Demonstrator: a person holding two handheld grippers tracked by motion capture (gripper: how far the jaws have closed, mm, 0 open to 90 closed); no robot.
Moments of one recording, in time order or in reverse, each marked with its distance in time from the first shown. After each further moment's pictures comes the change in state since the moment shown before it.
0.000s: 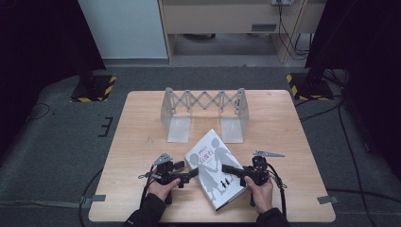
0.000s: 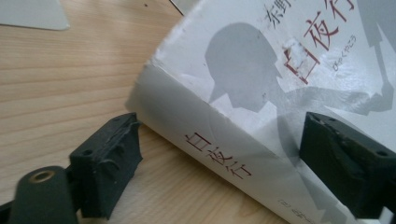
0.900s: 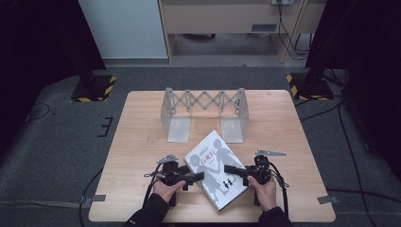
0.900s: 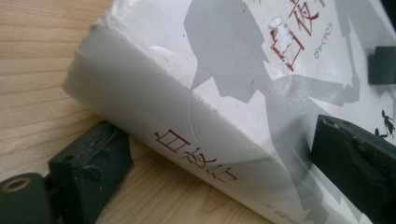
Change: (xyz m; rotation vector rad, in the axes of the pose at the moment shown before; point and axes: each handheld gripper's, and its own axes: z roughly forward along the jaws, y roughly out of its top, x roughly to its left) left arm -0.001 -0.001 0.012 0.066 -0.089 -0.078; right arm -0.011 0.002 -0.005 0.040 -0.002 -0.006
